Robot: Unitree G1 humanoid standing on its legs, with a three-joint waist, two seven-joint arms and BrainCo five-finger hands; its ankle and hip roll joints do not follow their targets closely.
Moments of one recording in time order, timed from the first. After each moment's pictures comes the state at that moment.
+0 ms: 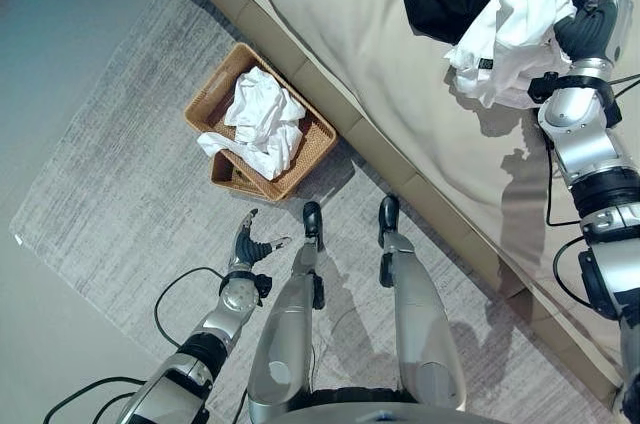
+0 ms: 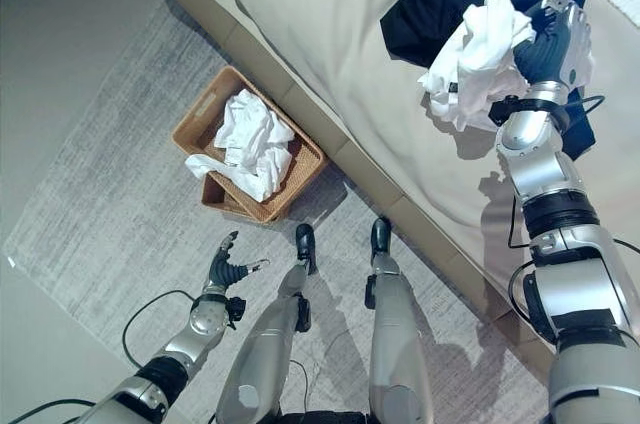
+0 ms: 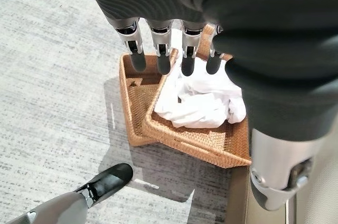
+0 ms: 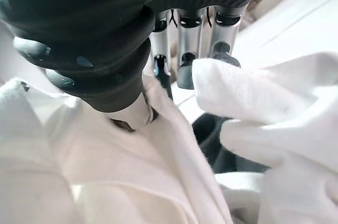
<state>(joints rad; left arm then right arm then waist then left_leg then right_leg) -0.28 0.29 -0.41 0.84 -0.09 -0.27 0.44 -1.00 -0.76 0.27 0.75 -0.07 -0.11 -0.64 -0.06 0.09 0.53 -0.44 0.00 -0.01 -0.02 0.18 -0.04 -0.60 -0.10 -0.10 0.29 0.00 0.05</state>
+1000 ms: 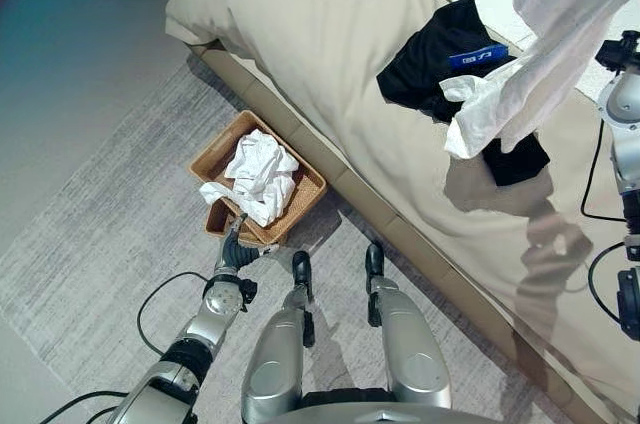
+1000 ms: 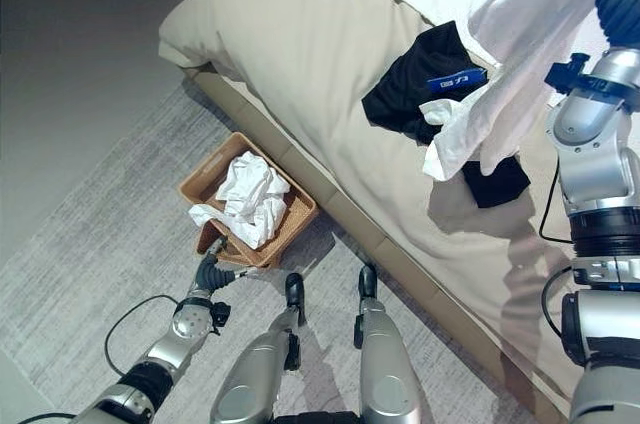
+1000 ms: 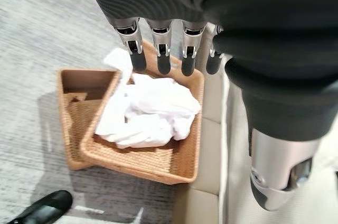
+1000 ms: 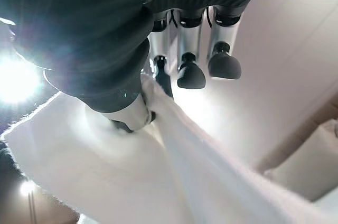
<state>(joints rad) -0.21 0.36 -0.32 0.68 -0.01 -0.25 0.34 -0.84 -0.88 0.00 0.32 -0.19 -0.13 -0.73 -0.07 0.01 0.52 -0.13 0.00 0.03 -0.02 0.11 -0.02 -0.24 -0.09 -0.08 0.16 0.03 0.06</state>
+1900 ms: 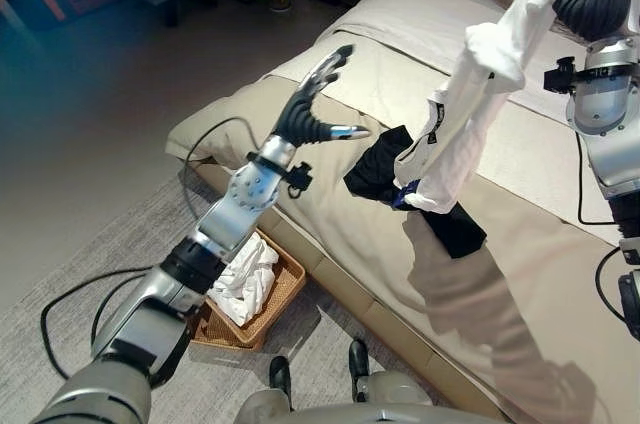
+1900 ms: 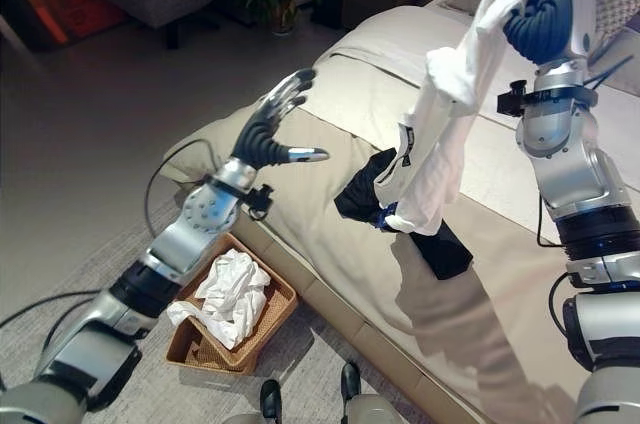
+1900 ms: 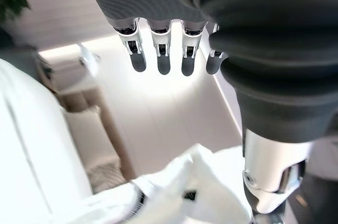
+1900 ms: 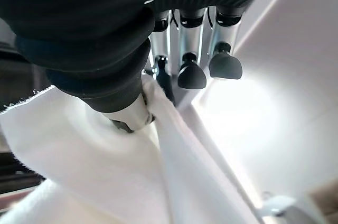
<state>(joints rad) -0.78 0.42 -0.53 0.23 -0.18 -0.23 0.14 -0.86 -0.88 0.22 0.19 -0.14 -0.11 -0.40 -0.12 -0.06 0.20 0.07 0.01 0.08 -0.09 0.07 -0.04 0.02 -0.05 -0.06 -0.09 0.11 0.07</state>
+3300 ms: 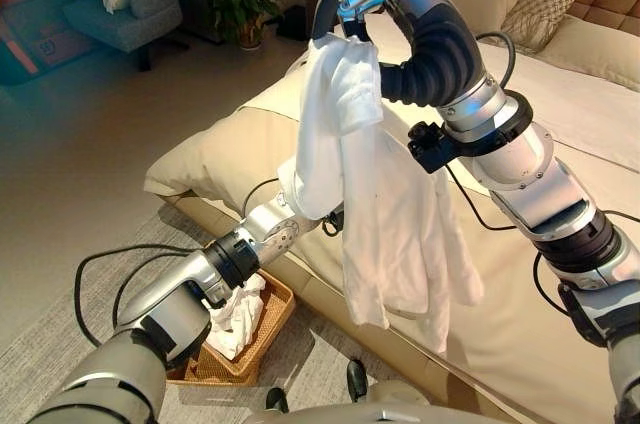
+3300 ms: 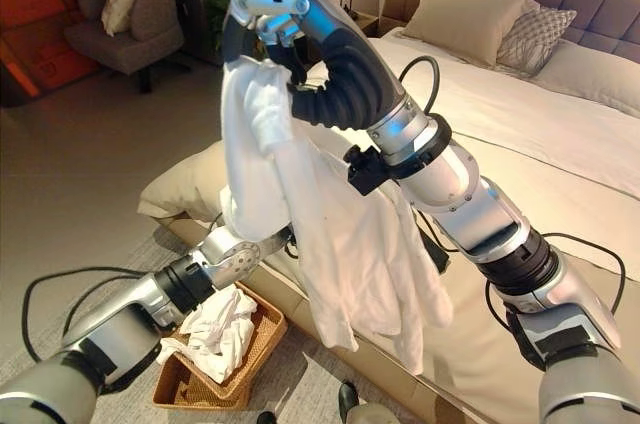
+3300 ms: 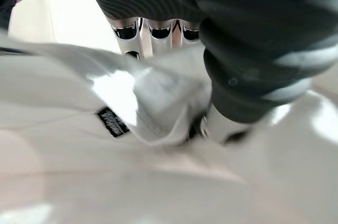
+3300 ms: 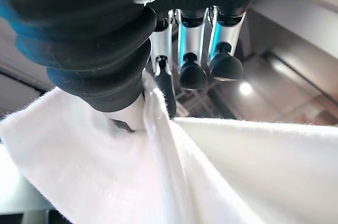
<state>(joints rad) -0.76 0.39 -0.79 0.29 -1.01 -0.01 -0.29 -0.86 -0.69 0.44 -0.31 0.18 -0.23 -0.08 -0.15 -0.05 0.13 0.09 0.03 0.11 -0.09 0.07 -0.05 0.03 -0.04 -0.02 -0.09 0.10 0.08</state>
